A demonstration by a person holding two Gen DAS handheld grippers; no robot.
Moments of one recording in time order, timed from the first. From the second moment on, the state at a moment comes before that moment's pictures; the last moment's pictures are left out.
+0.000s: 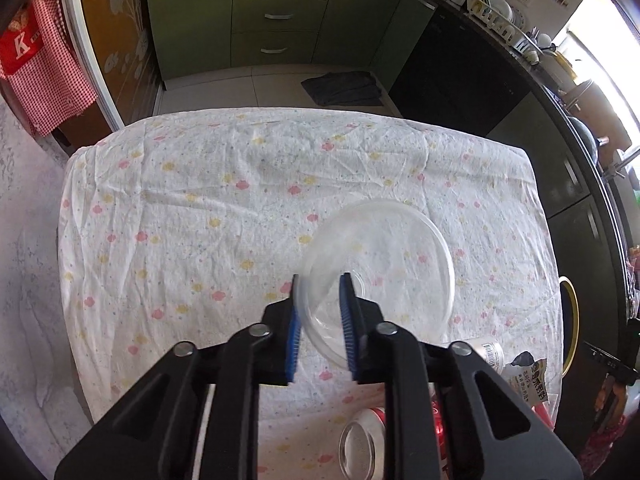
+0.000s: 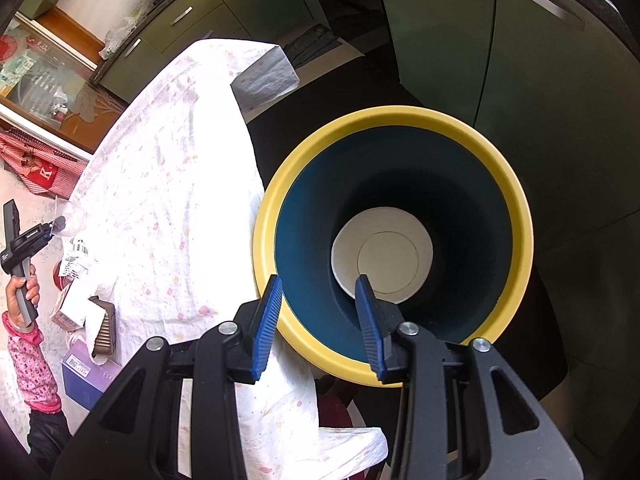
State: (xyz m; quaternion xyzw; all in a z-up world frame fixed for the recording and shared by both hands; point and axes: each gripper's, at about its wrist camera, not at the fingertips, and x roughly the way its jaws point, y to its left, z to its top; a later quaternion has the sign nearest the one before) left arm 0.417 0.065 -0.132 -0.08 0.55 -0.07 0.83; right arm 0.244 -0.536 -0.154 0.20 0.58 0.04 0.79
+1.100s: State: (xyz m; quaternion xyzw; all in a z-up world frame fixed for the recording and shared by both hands) left arm 0.283 -0.390 -0.066 0.14 0.52 -0.40 0.74; right arm 0.062 -0.627 -0.116 0.22 0.45 -0.02 0.86
